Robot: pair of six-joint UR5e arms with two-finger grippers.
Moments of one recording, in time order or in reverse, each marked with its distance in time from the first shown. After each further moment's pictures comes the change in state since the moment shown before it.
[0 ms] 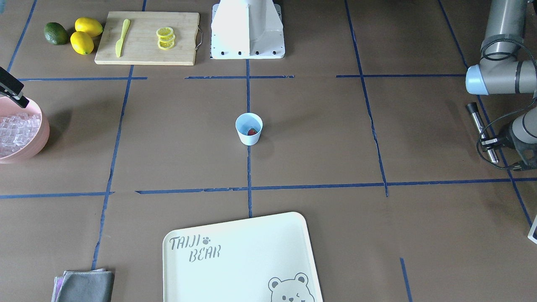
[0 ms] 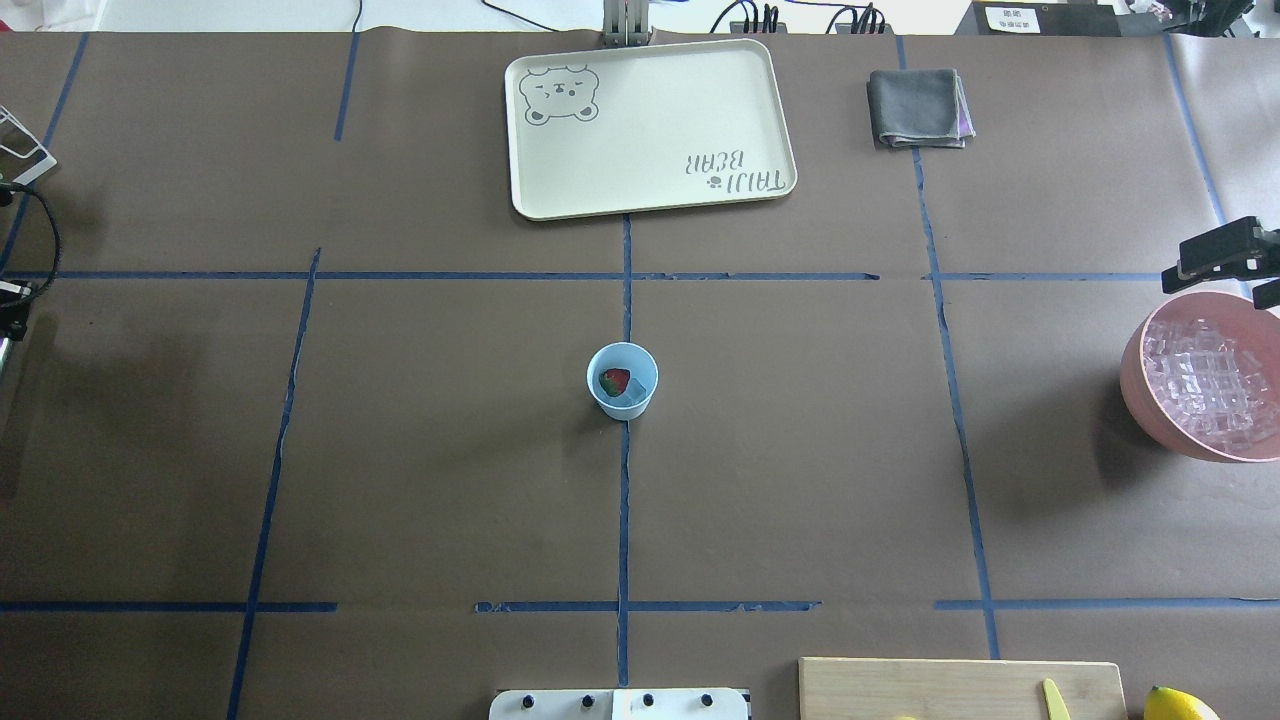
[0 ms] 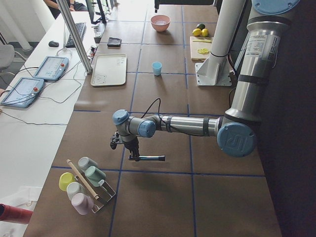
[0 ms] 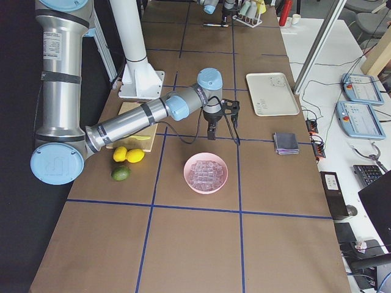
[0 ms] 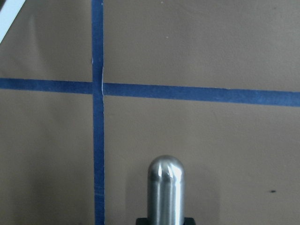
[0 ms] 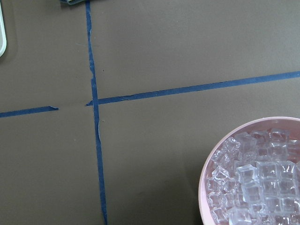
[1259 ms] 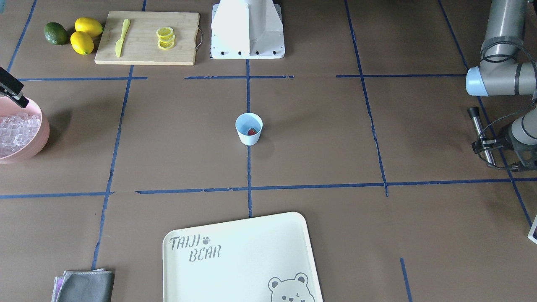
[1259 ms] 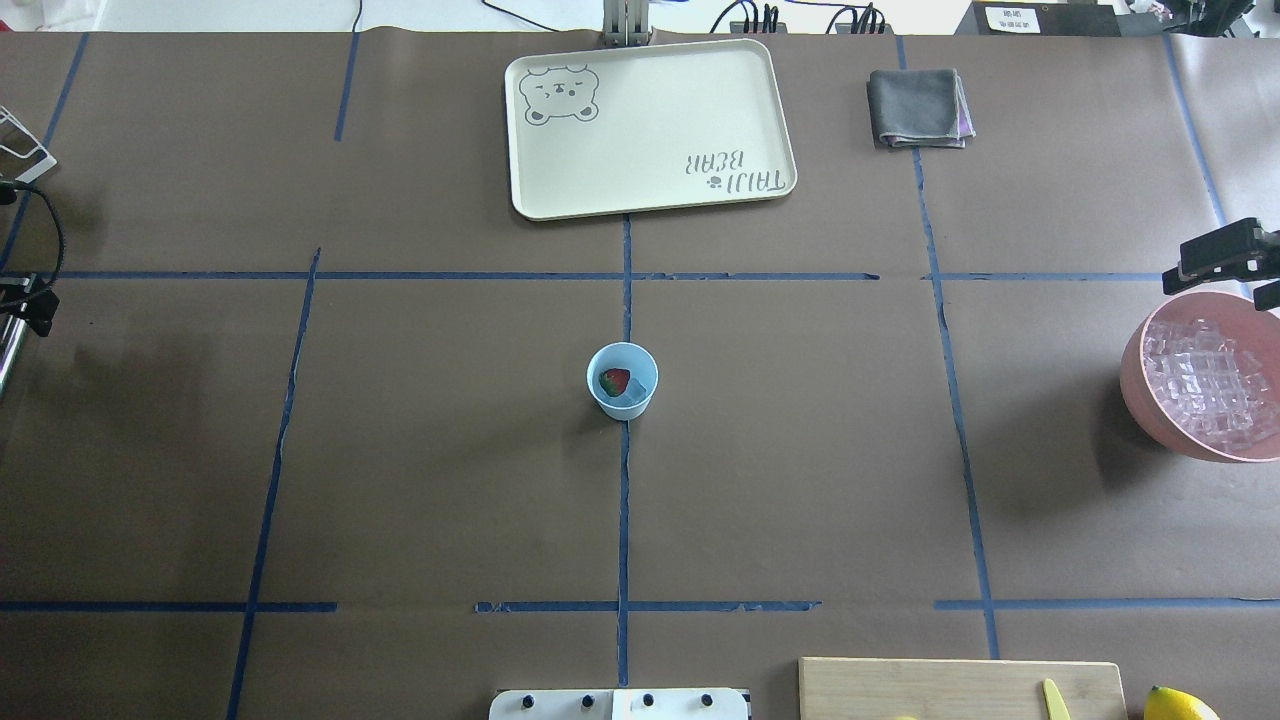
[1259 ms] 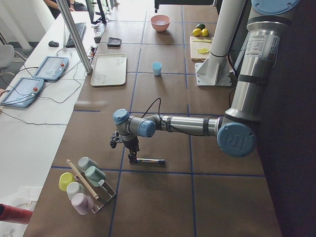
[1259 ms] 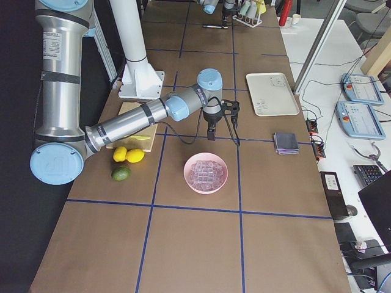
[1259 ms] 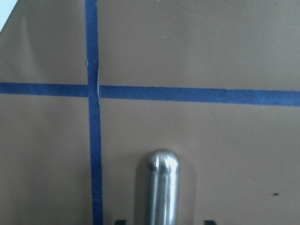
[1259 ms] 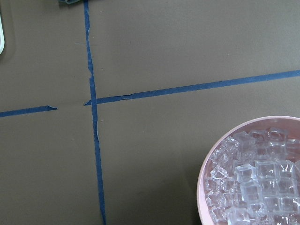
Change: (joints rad) left arm 0.001 0.006 -0.035 -0.003 -0.007 -0.005; right arm 0.000 -0.005 -0.004 0.000 0.000 -0.005
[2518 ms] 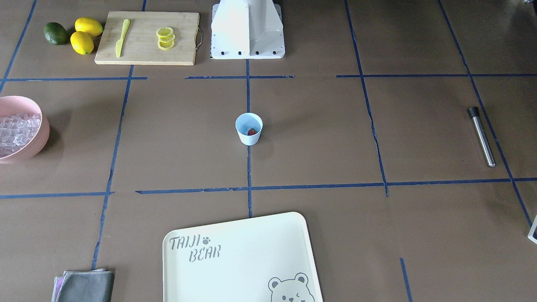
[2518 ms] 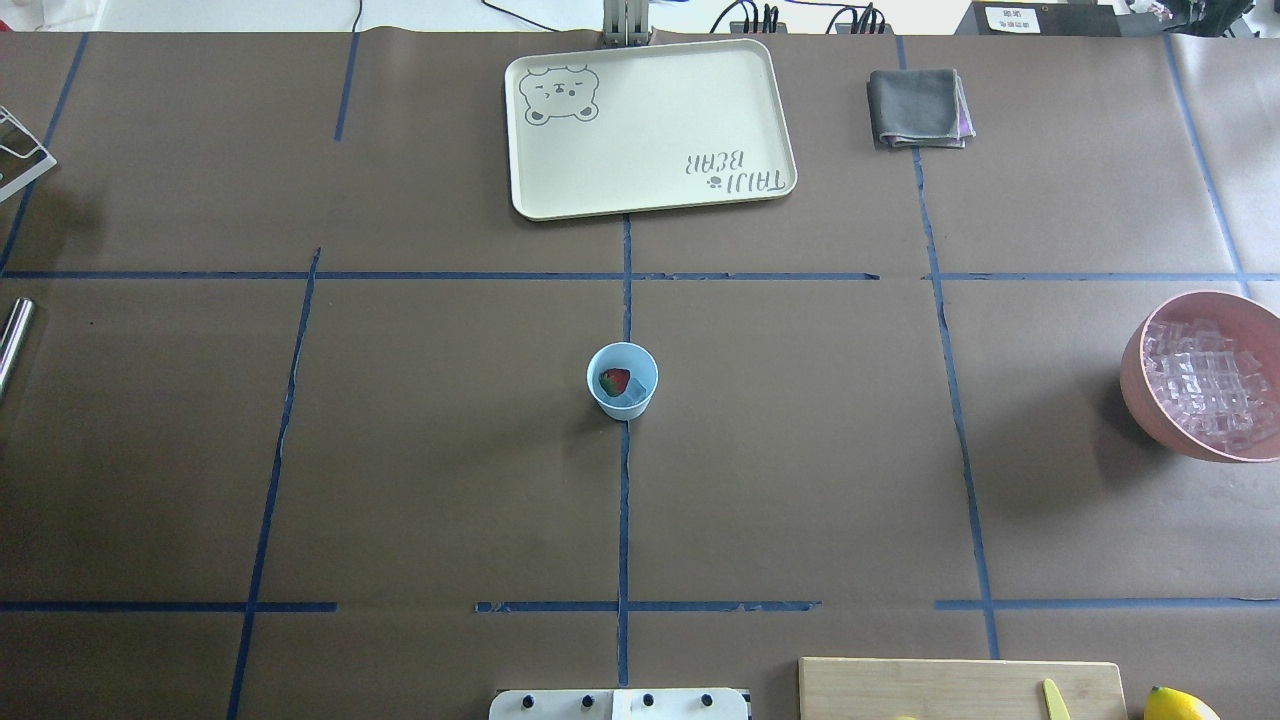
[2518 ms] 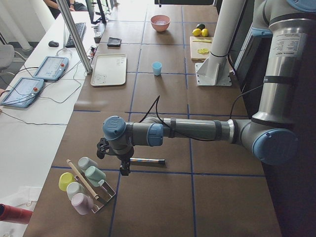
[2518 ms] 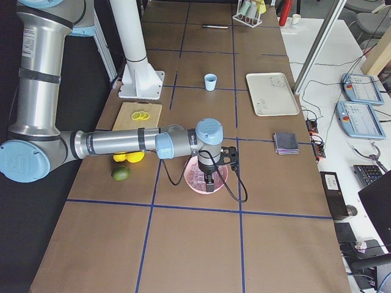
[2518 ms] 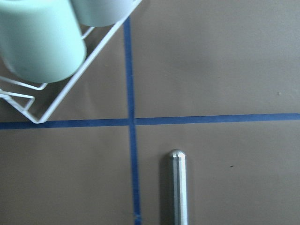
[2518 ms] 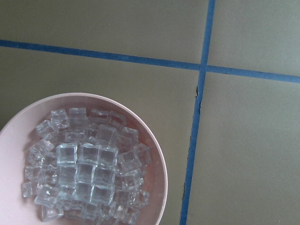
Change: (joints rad) left arm -0.428 0.074 -0.142 0.233 -0.208 0.466; right arm 0.249 -0.092 -0.244 -0.057 0.016 -0.685
